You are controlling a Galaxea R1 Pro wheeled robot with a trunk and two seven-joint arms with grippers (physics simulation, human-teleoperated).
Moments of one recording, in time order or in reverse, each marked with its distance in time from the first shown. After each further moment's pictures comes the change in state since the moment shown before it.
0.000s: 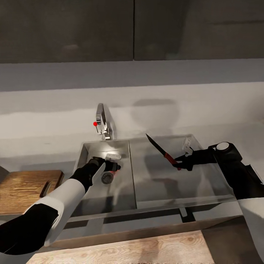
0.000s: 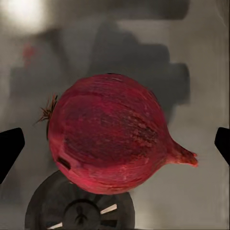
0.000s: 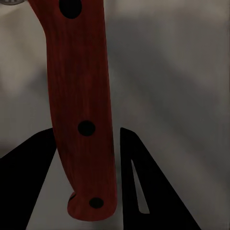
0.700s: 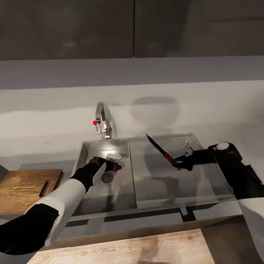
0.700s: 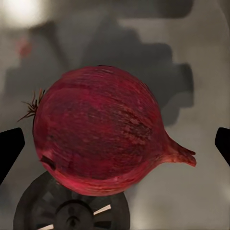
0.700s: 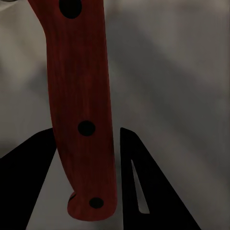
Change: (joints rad) left arm 0.000 -0.006 -0.001 0.000 0.000 0.000 0.000; right arm 0.000 0.000 0.000 0.000 0.000 0.000 0.000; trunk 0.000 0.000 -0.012
